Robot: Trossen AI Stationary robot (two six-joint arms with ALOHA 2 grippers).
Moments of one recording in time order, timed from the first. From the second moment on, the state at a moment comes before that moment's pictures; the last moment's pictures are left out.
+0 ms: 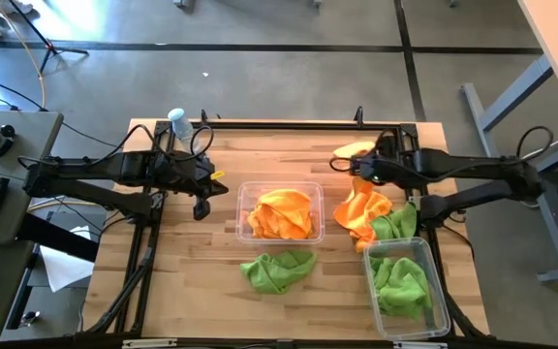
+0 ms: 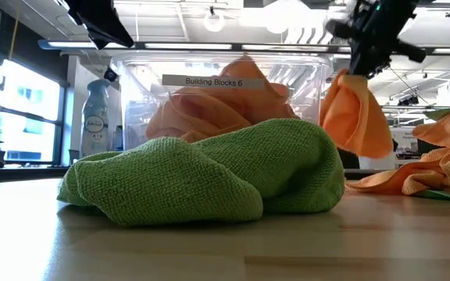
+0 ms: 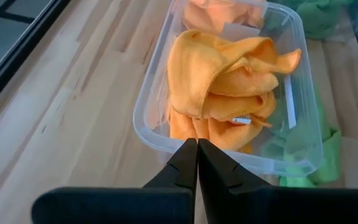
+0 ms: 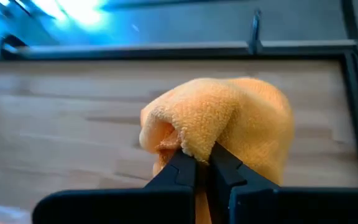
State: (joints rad) left arm 0.03 0.93 0.91 -0.68 -0.09 -0.15; right arm -0.07 1.09 1.02 -1.05 0.71 1.25
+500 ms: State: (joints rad) left arm 0.11 0.86 0.91 -0.77 -0.09 -0.10; right arm 0.20 1.27 1.41 -1.04 0.89 1.07
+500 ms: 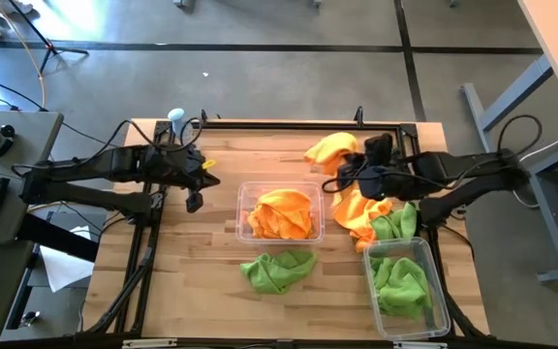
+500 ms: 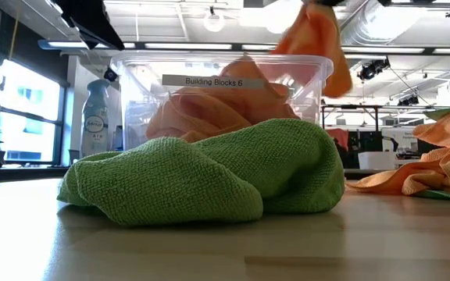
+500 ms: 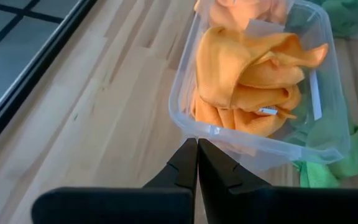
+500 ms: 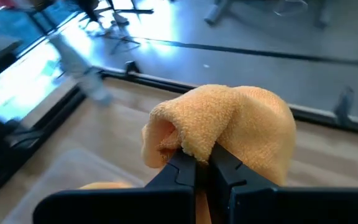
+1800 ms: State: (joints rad) left arm 0.11 0.79 0.91 -0.77 -0.09 -0.12; right arm 0.17 2.02 1.94 -0.99 0.32 0.74
